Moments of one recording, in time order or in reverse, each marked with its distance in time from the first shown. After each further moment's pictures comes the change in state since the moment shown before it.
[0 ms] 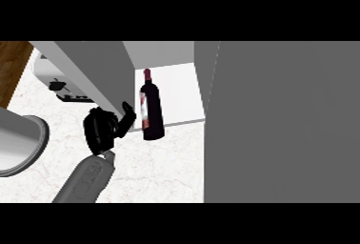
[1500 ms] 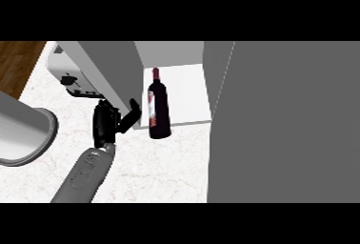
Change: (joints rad) left arm -0.043 -0.034 0.079 0.016 0.260 -0.279 -0.118; right arm 0.029 0.007 -0.013 -0.023 0.036 -0.053 0.016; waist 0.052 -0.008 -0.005
